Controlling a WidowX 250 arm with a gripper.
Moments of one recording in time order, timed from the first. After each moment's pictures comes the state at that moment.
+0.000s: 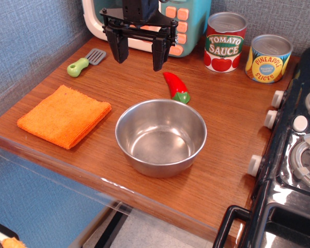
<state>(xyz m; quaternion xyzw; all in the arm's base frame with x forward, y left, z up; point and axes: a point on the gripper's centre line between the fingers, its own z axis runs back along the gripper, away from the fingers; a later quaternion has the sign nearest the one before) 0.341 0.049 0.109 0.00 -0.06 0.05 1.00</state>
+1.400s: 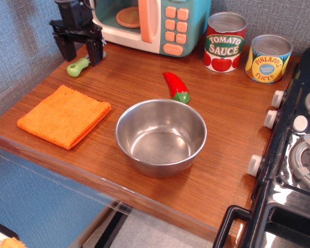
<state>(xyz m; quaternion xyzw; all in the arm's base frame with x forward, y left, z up) 0.385 0.197 0.034 -0.03 -0.02 0.01 1.00</state>
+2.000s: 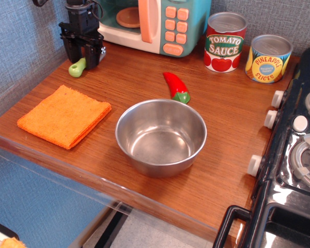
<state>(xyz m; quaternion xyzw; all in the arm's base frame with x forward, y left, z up) 0.408 0.215 0.010 0.01 0.02 -0.05 1.00</state>
